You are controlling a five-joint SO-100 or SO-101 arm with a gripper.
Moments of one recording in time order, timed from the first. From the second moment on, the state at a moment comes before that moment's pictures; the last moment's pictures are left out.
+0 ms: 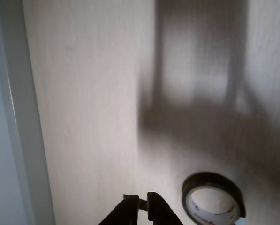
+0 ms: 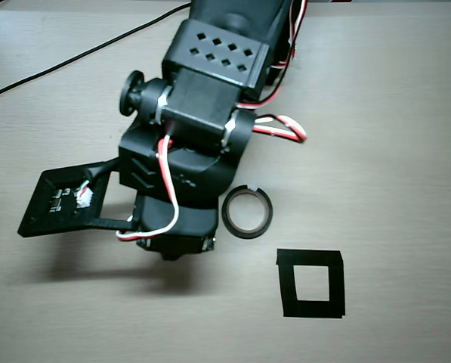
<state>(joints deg) 15.7 107.4 85.1 76.1 -16.3</state>
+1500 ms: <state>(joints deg) 17.2 106.3 86.7 80.5 -21.6</state>
